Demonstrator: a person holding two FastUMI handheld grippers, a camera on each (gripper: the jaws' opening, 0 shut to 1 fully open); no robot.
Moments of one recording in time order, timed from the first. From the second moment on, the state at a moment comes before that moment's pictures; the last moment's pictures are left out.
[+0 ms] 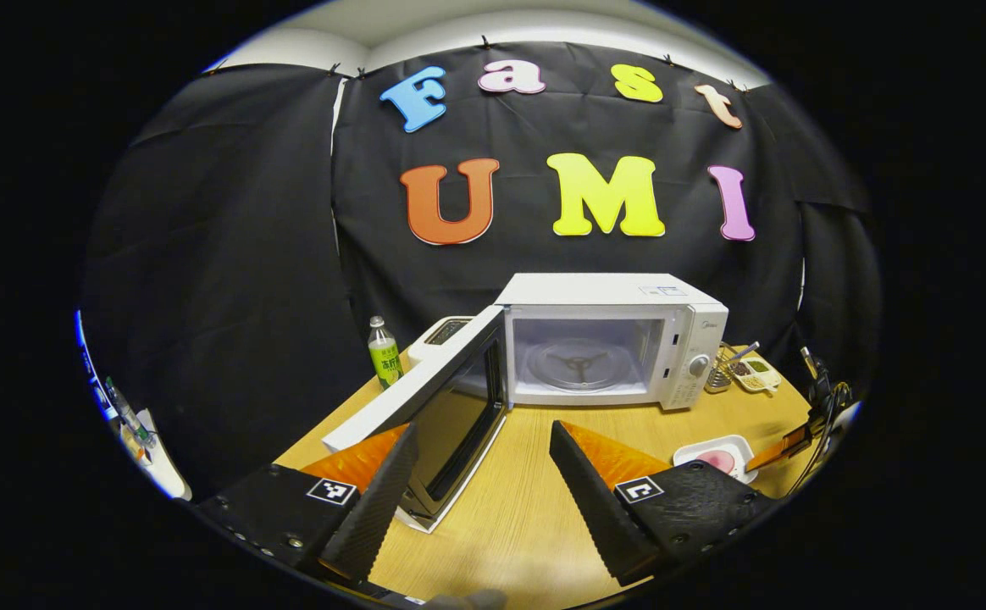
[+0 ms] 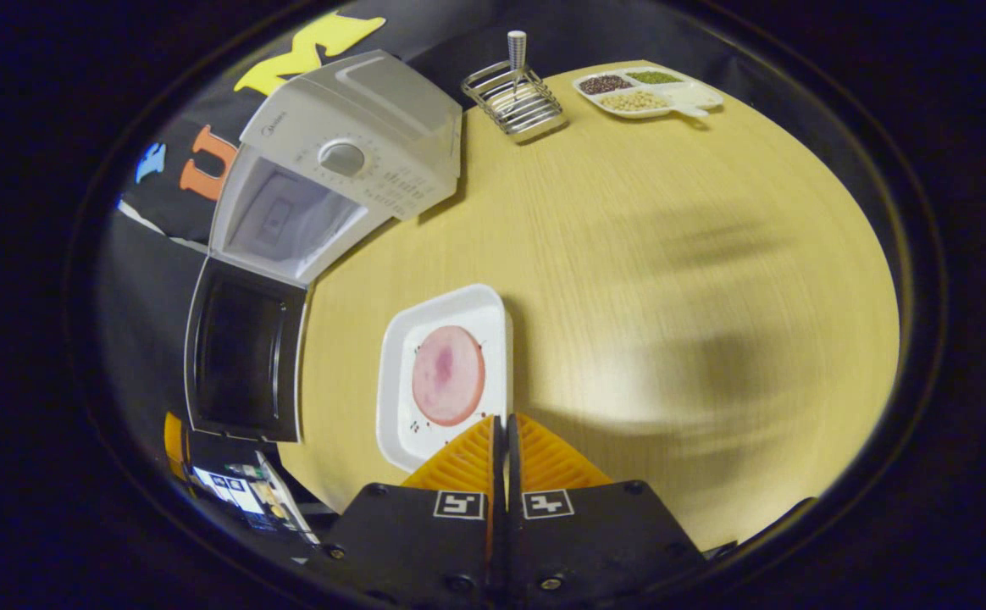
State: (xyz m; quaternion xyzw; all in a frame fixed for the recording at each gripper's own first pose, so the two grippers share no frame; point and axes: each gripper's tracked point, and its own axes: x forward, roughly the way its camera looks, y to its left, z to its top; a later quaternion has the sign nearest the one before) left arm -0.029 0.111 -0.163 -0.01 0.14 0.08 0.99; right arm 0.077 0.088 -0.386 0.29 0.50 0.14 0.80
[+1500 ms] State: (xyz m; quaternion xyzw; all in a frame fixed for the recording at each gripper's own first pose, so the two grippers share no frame) left arm -0.013 0.137 -0.147 0.03 0.12 0.06 0.99; right arm 0.267 0.353 -0.282 0.59 0.20 -0.03 0.78
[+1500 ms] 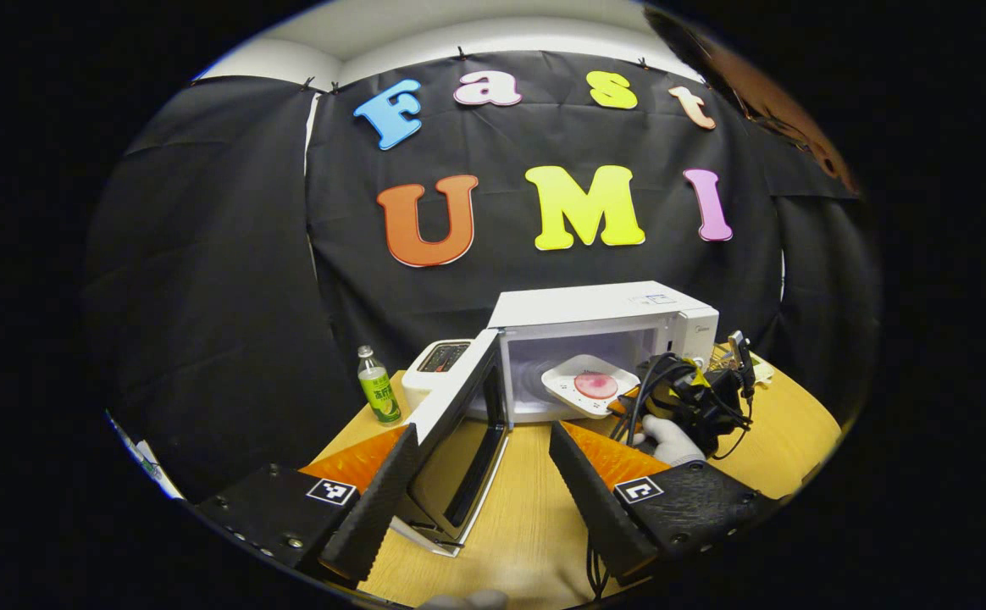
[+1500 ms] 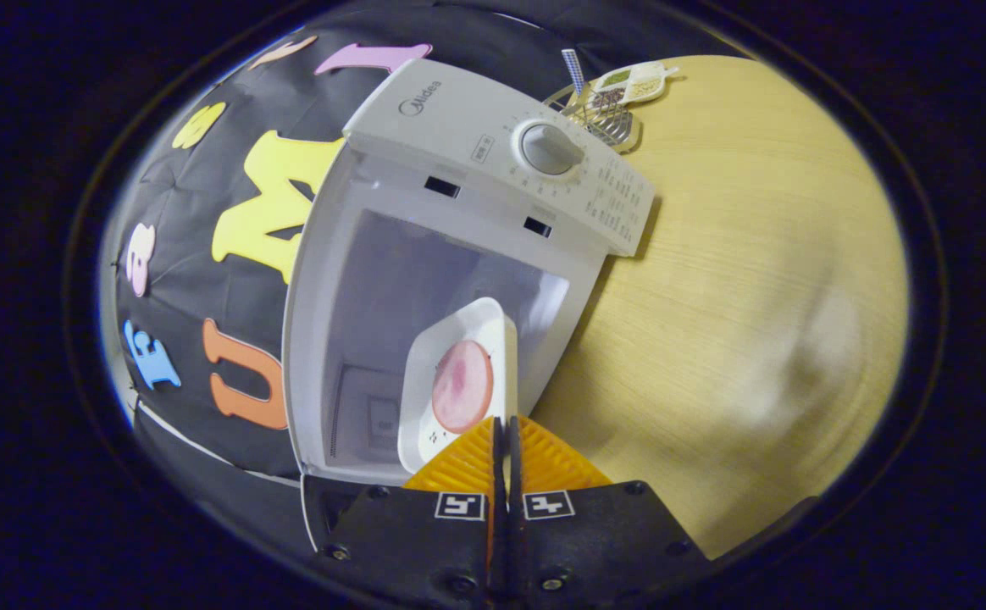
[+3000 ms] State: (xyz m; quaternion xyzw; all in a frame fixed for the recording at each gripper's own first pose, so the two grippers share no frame) left arm -0.004 0.169 -0.096 0.04 0.07 0.07 0.99; right arm 0.214 0.282 -0.193 0.35 0.16 0.07 0.92
